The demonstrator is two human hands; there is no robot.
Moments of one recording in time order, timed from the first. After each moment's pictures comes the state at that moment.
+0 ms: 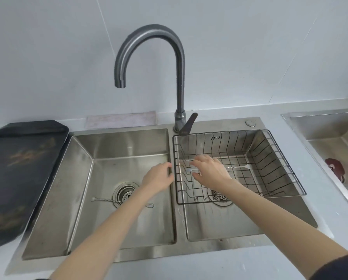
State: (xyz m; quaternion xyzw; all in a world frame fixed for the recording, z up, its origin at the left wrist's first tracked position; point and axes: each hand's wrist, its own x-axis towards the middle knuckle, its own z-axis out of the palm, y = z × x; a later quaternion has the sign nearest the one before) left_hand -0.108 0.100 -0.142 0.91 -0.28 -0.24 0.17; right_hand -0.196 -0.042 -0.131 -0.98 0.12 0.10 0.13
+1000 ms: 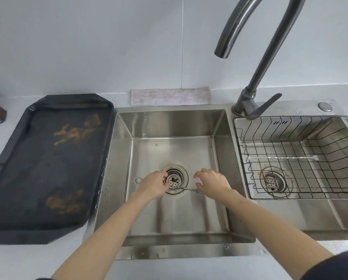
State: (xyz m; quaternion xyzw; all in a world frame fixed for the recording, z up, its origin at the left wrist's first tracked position) left_hand -0.009 0.272 -0.228 0.91 -0.23 -0.34 0.10; right_hand -0.105 0.112 -0.208 -0.94 0.15 0.24 0.16
